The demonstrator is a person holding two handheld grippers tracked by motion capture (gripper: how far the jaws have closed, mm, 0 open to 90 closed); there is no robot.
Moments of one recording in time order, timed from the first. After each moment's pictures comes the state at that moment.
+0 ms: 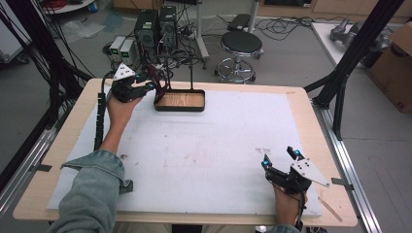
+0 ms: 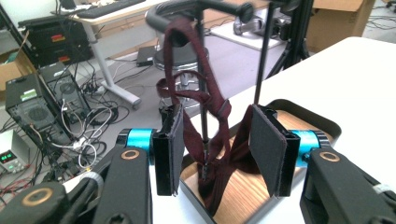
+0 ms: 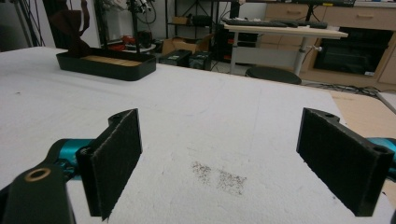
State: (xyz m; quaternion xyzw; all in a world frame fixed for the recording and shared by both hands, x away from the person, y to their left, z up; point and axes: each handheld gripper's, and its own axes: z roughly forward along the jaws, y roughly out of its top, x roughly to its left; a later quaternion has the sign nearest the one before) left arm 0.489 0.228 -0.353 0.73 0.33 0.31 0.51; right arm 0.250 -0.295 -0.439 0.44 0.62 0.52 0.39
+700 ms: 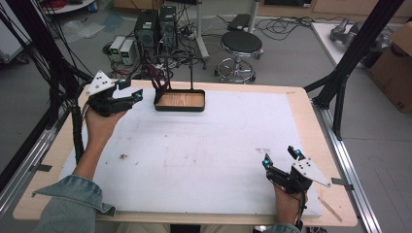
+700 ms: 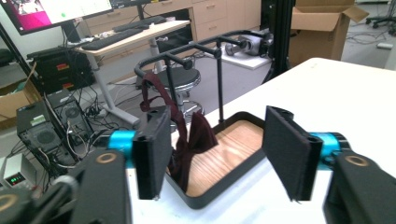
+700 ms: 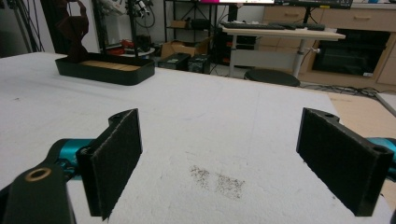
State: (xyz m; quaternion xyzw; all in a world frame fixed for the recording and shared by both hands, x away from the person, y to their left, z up) left arm 0.395 0.243 -0.313 0.71 0.31 0.32 0.54; right arm 0.251 -0.297 -0.438 0.44 0.62 0.52 0.39
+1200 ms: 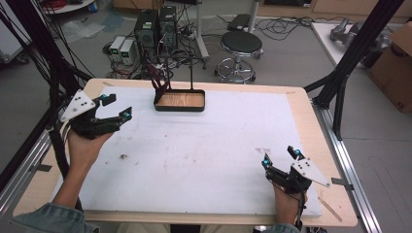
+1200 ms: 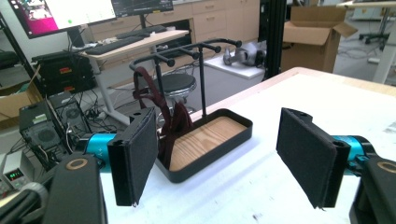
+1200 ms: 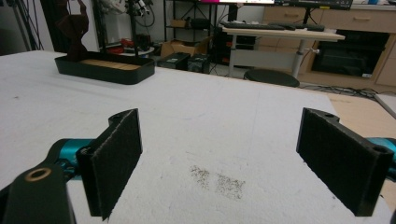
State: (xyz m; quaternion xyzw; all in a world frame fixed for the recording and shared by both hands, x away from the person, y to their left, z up) left arm 0.322 0.263 -0.316 0.69 0.32 0.33 0.56; right arm 0.250 -0.295 -0.438 0.44 0.62 0.52 0.39
